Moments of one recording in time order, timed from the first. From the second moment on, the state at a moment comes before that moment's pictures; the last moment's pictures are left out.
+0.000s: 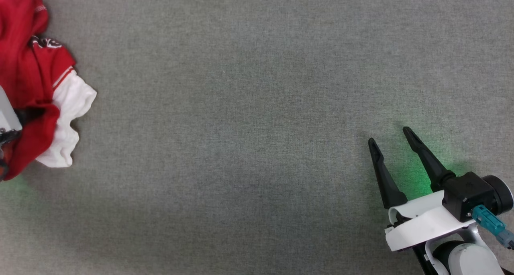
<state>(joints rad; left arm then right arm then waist) -1.00 0.64 -0.24 1.02 -0.85 -0.13 0.76 -0.15 -0.13 0.17 -0.10 0.12 0.13 -0.06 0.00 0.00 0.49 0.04</state>
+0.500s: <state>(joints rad) -1.08 0.68 -0.30 0.96 -0.84 -0.13 0.56 -0.15 -0.11 0.17 -0.03 0.13 0.13 -0.08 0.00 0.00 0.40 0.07</state>
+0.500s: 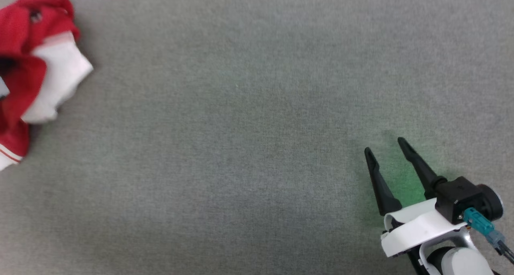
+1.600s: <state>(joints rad) -0.90 0.66 -0.43 0.11 -0.96 0.07 0.71 -0.13 -0.13 0.02 0.13 0.14 0.13 -0.16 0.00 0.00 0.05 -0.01</state>
